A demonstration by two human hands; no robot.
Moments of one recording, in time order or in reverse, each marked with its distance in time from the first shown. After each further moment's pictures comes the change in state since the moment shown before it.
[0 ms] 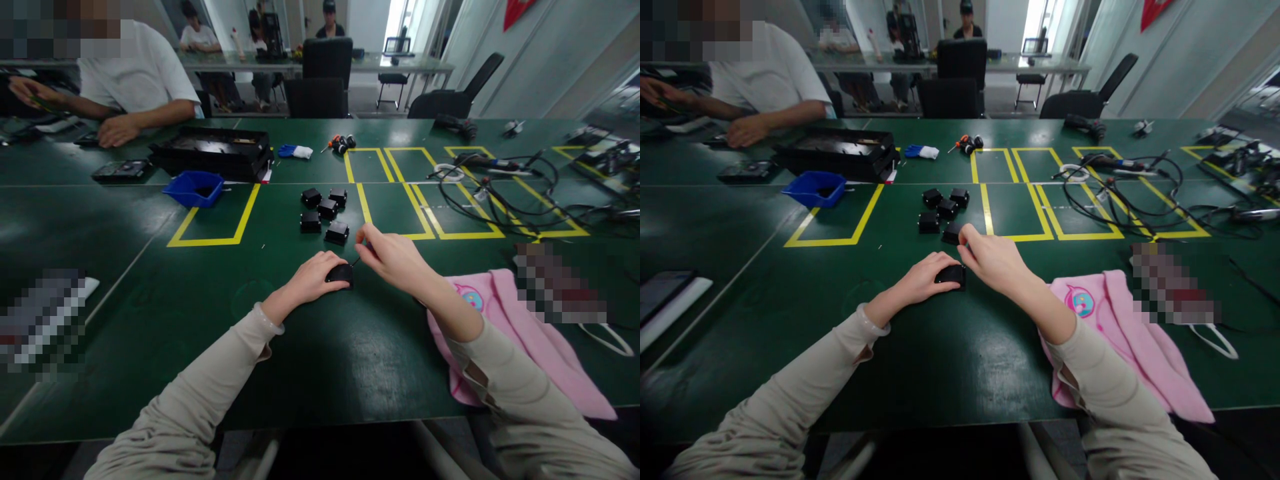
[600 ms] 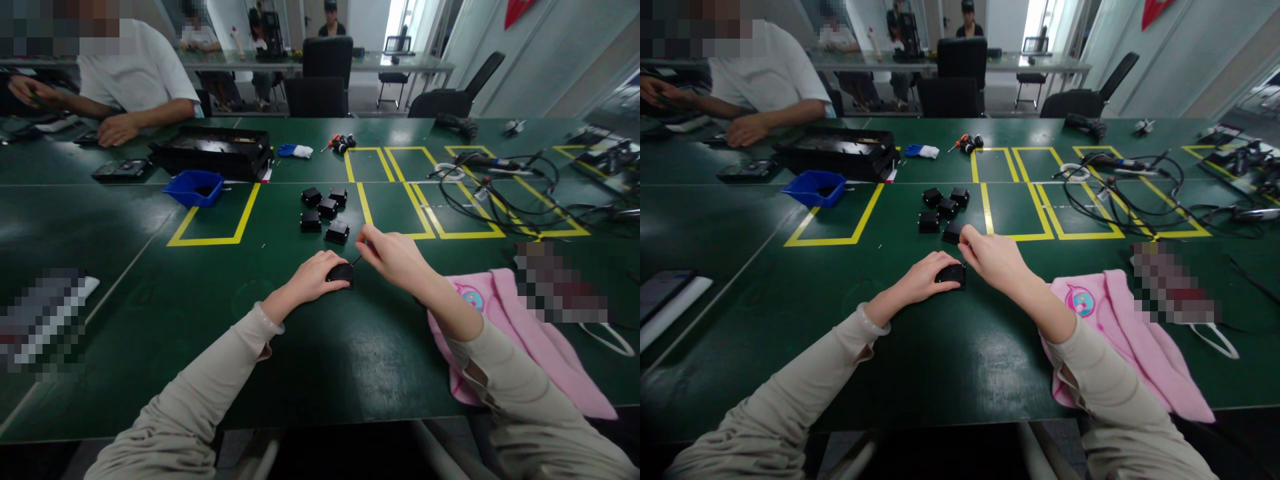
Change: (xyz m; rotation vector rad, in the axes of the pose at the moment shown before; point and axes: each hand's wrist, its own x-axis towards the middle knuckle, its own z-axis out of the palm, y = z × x) left_hand 0.000 0.000 0.000 0.006 -0.004 -0.004; right_hand 0.000 0.000 0.002 -0.060 0.005 0.016
